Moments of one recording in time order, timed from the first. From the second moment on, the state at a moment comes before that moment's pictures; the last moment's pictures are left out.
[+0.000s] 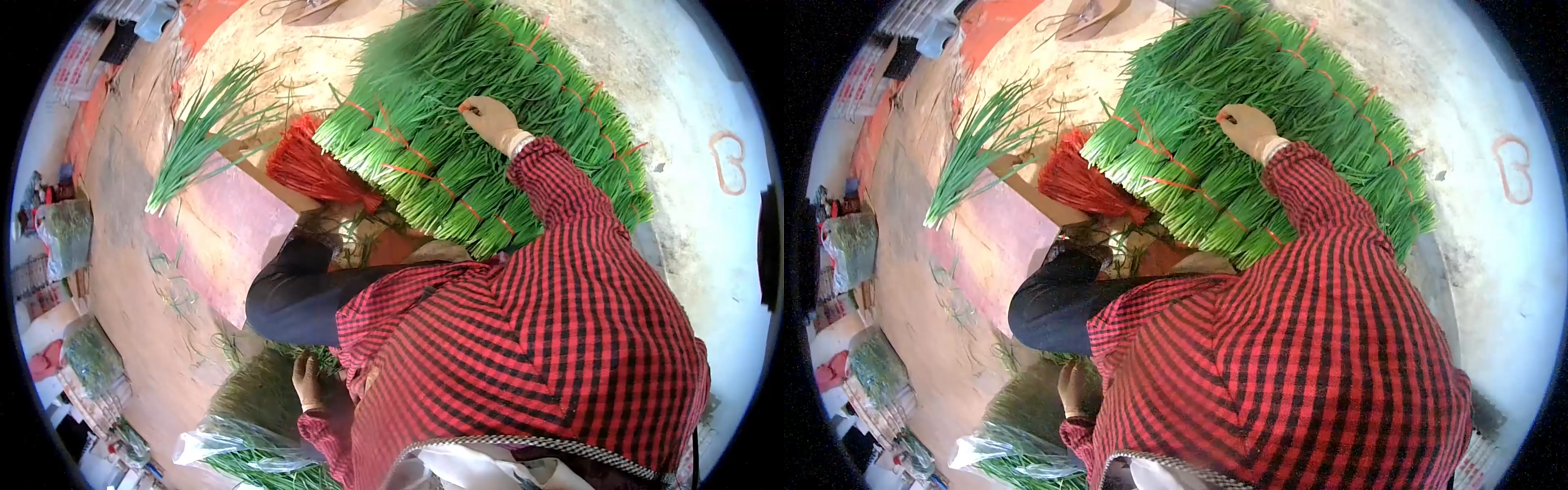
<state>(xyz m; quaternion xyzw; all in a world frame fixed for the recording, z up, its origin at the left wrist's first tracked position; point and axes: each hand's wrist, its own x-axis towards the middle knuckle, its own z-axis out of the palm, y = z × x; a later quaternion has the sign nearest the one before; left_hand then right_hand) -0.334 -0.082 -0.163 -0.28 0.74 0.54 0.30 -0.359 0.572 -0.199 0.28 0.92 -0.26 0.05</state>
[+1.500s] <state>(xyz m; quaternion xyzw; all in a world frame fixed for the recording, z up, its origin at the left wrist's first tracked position) -0.363 -0.073 -0.122 -0.32 0.72 0.60 0.15 -0.613 0.318 -0.361 0.12 0.93 -0.28 0.21</state>
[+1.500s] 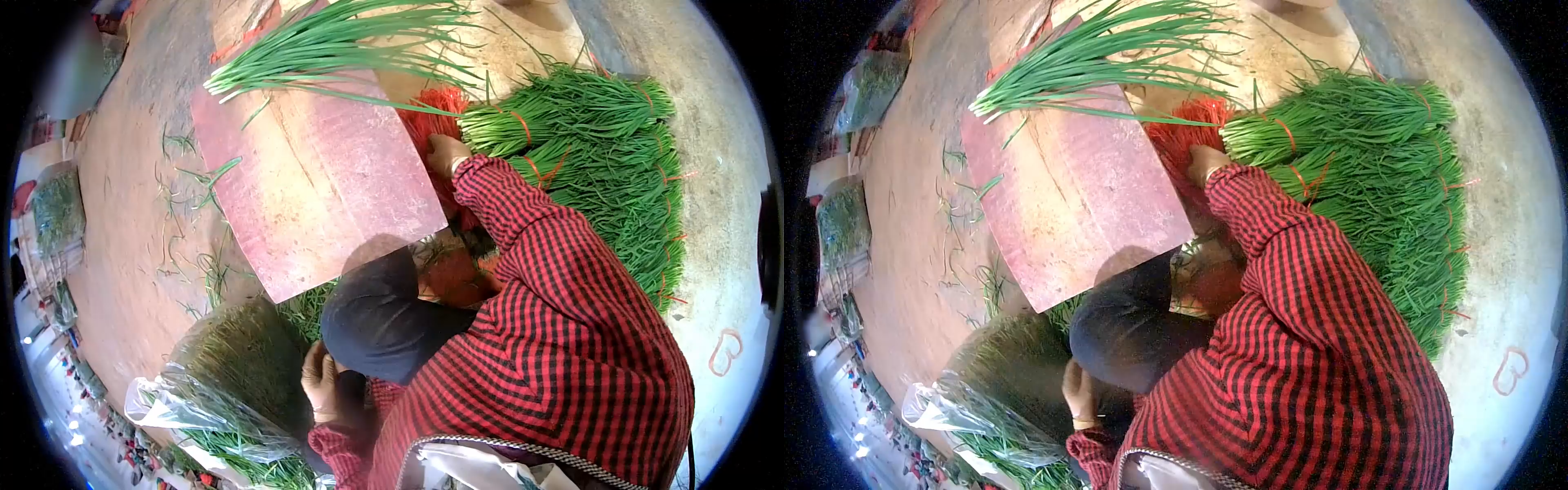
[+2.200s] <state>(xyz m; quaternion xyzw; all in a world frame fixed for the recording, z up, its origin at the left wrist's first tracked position) -0.540 0.181 -0.154 0.47 0.86 -0.11 0.19 -0.468 0.336 -0.199 0.01 0.82 -0.53 0.20</state>
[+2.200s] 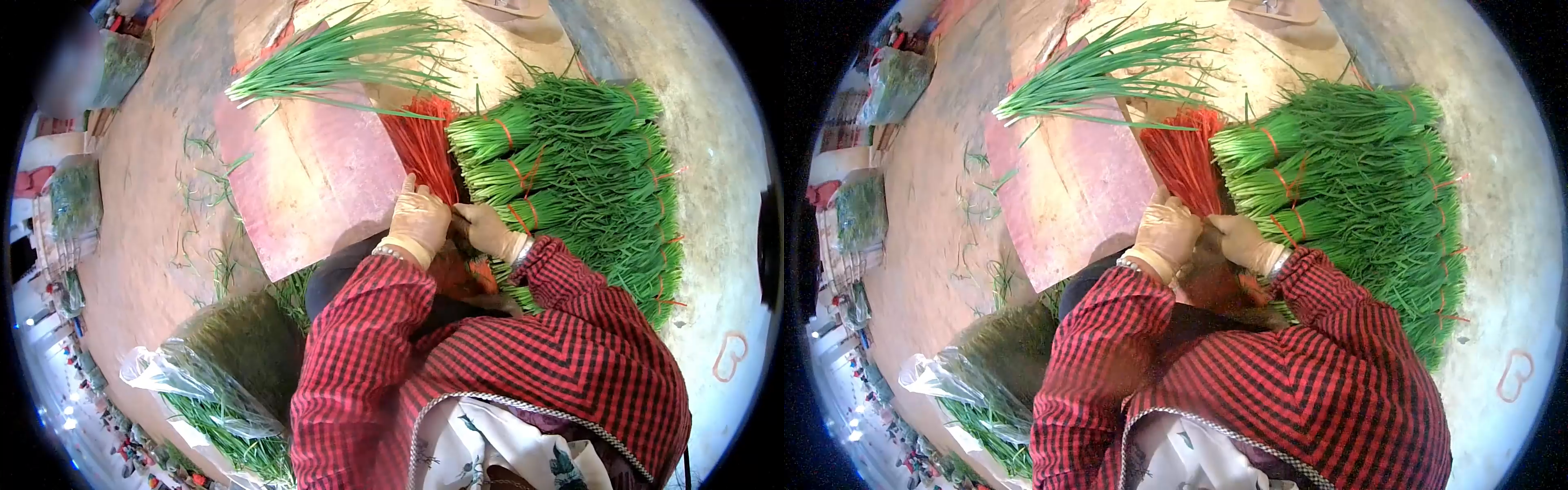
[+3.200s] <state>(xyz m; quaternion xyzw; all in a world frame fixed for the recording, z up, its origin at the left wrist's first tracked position) -0.577 0.056 -0.059 0.01 0.78 0.62 -0.08 -0.452 0.324 -0.325 0.06 0.85 -0.34 0.40</state>
